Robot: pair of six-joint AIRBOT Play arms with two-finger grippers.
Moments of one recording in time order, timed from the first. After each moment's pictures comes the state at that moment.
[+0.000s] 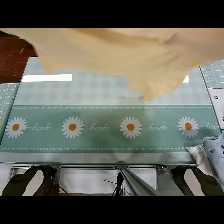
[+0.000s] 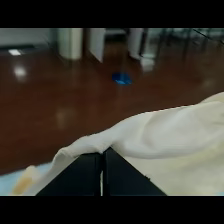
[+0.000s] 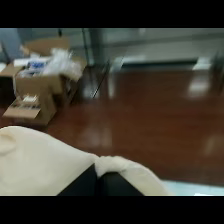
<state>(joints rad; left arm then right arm) 0.25 -0.79 1.80 0.83 -1.21 -1.30 -0.43 -0.75 1.74 -0.84 1.22 1.35</state>
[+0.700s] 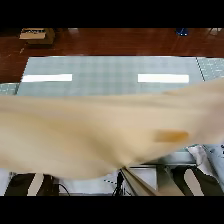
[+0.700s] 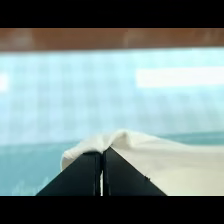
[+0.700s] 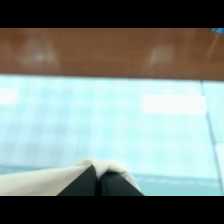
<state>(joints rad) 0.28 -0.60 1.80 1.18 -1.76 -1.53 -0.43 -0.77 1.92 -1.12 1.77 1.46</state>
